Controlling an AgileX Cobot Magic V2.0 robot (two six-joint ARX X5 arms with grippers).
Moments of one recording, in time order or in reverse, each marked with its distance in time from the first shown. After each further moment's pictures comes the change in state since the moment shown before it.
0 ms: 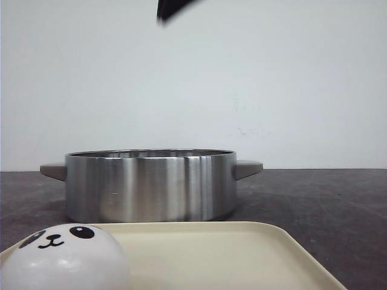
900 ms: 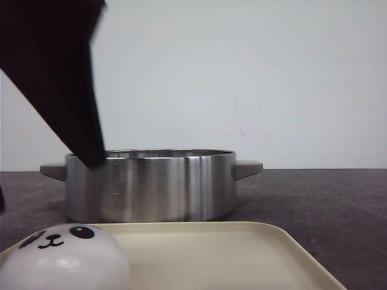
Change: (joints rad) left arm -0.348 0.155 -0.636 0.429 0.076 -0.301; right arm 0.224 -0.425 0.007 -0.156 0.441 -0.020
